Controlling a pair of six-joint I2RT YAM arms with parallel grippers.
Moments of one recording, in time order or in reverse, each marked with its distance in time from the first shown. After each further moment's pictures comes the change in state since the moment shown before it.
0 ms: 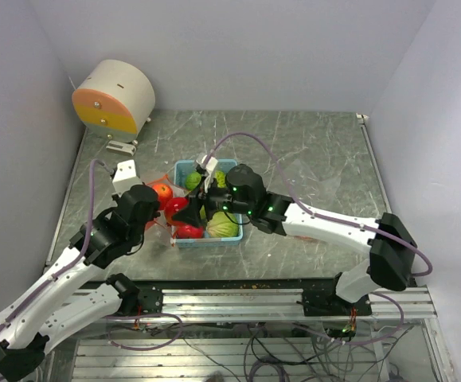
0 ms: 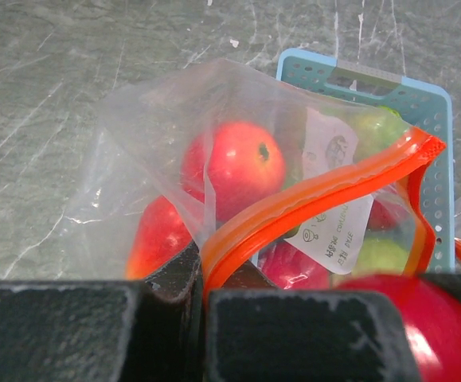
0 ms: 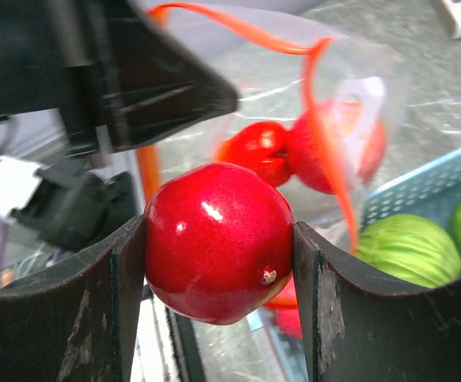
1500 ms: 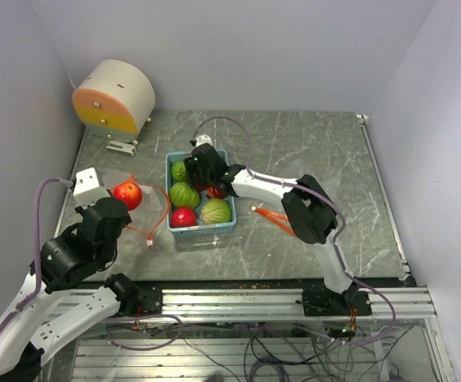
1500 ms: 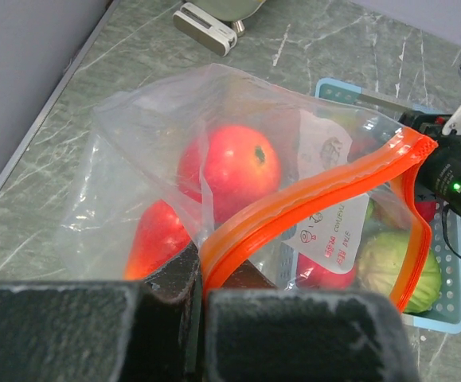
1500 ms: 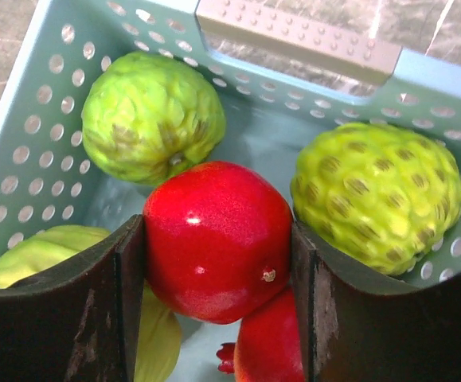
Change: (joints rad) left arm 0.000 -0.166 0.136 -0.259 -0.164 -0.007; right arm -0.188 0.716 0.570 -0.327 0.555 0.055
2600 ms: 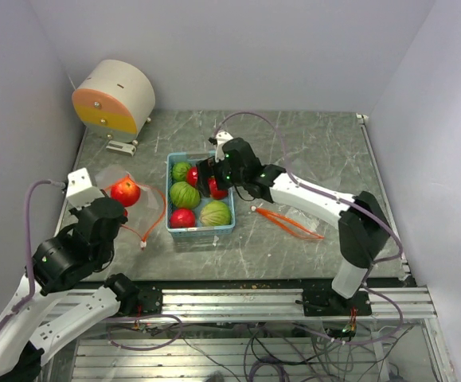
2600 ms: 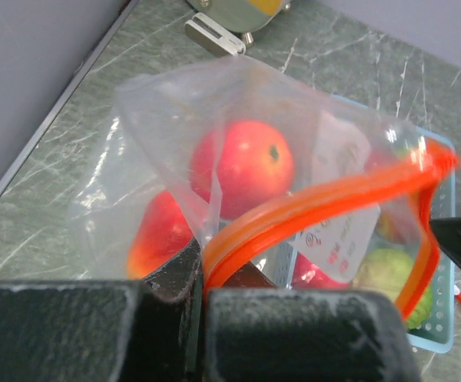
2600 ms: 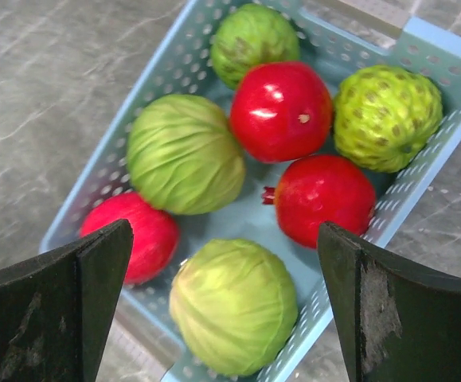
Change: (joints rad) left arm 0.000 0.012 0.029 -0.034 -0.030 -0.045; right arm -0.033 -0.498 -0.351 -0.037 -0.294 -0.030
